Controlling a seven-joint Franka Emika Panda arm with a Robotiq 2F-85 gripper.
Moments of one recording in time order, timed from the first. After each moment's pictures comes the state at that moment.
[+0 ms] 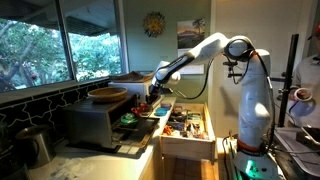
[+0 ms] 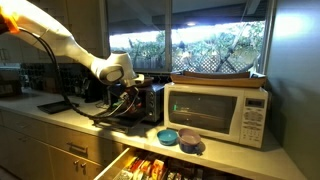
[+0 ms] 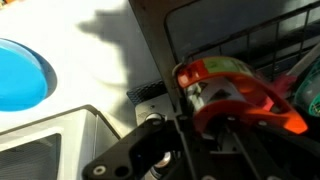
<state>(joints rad) -0.05 0.00 -0.08 -2.15 0.29 2.56 -0.12</state>
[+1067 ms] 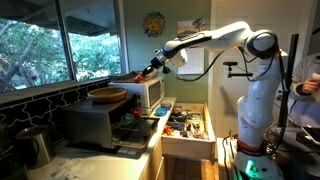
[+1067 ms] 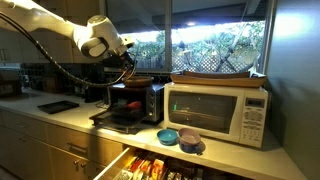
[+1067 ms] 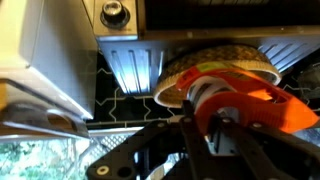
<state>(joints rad) 0.07 -0.26 -0.12 -2.12 0.55 2.73 -0.64</state>
